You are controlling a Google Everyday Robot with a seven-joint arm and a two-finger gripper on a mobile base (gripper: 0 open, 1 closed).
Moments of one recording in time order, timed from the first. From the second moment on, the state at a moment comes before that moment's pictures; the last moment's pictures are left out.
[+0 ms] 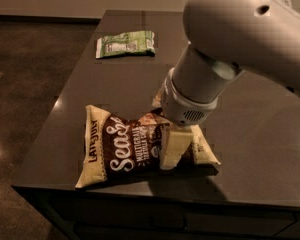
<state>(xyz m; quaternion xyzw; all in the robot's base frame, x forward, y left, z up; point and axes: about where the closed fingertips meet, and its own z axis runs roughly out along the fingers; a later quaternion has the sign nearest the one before) 0.426 -0.031 0.872 -0.73 0.66 0.05 0.16</state>
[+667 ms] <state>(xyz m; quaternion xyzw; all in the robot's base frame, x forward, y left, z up) 0.450 -0.052 0.874 -0.71 0.68 0.04 0.16</state>
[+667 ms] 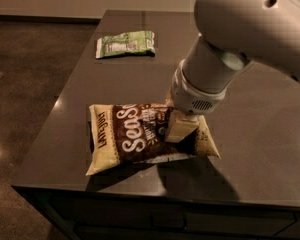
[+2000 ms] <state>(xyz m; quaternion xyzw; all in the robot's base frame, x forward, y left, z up) 0.565 -0.142 0.920 -0.62 0.76 -0.06 0.19</state>
